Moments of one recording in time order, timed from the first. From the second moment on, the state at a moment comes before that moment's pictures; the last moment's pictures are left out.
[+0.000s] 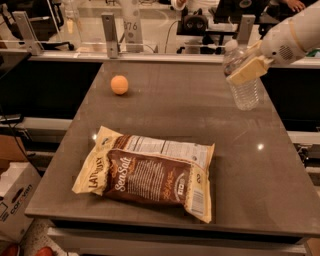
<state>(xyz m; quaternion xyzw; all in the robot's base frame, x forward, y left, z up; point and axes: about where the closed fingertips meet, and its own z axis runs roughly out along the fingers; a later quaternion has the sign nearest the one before) 0.644 -0.208 0.938 -0.52 0.77 0.14 0.35</state>
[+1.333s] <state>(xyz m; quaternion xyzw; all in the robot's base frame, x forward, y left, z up) 0.644 -0.160 0.885 -0.67 0.73 0.06 0.13</state>
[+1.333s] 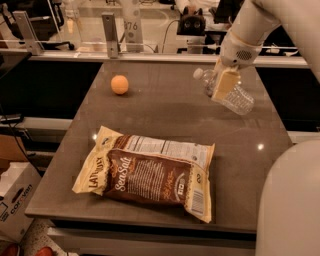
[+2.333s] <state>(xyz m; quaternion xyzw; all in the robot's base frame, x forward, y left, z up) 0.627 -0.137 0.851 -0.72 0.69 -0.02 0.07</state>
